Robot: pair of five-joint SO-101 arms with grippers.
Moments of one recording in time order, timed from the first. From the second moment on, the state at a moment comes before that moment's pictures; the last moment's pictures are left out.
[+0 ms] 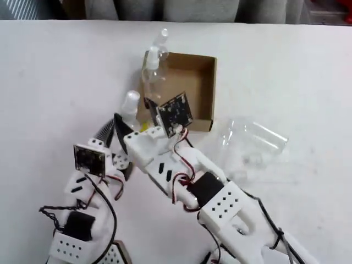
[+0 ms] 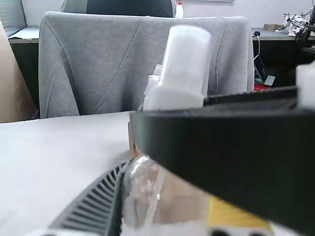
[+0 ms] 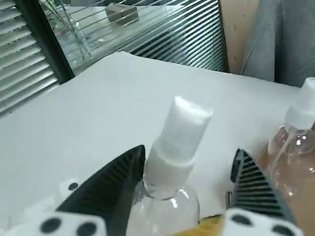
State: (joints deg) left arm 11.0 -103.3 97.3 24.0 3.5; right arm -46.7 -45.5 53.6 11.6 -11.2
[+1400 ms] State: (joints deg) left arm 10.9 -103.3 97.3 24.7 3.5; right arm -37.2 -37.0 43.5 17.5 -15.8
